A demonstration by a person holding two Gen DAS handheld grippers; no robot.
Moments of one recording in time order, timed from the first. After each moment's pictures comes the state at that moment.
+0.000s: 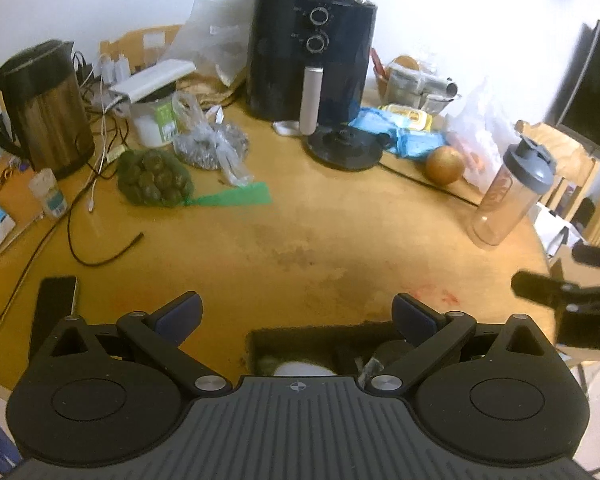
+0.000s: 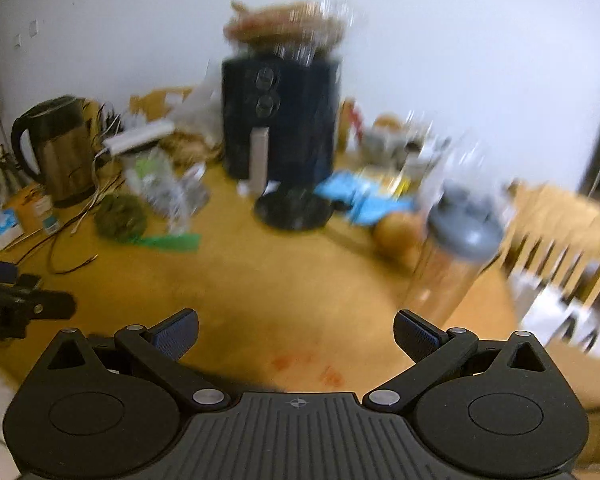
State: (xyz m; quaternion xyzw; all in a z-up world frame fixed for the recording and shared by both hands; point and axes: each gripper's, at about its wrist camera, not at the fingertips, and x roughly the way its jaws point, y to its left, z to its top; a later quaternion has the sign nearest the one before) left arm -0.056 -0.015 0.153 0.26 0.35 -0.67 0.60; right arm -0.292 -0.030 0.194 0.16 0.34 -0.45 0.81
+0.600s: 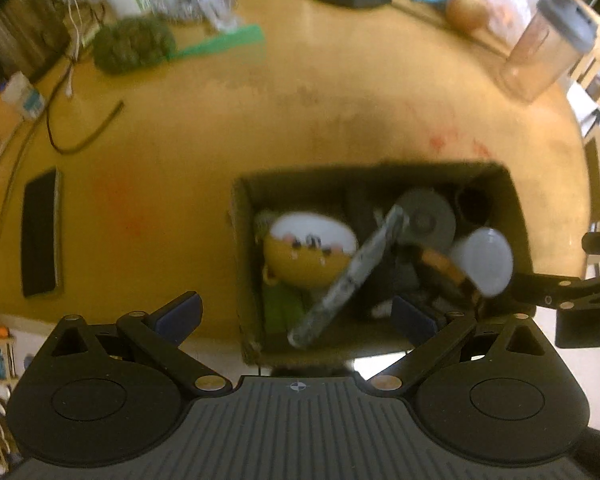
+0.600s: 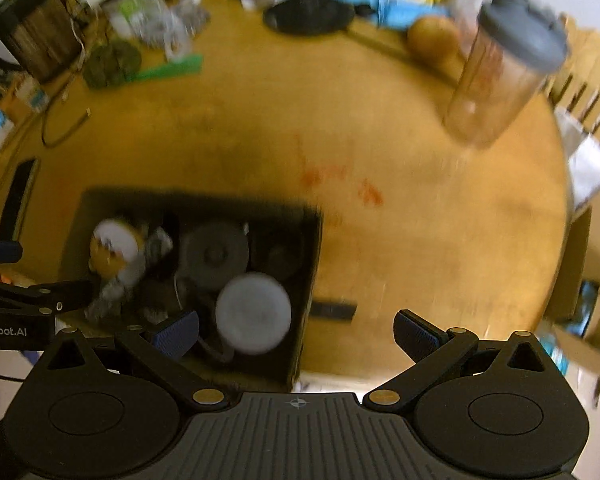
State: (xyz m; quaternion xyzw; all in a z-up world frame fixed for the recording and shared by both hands) left arm -0.073 -0.014 0.093 0.44 0.44 -0.60 0.51; right arm -0.277 -0.029 0.124 0.32 0.52 -0.39 0.69
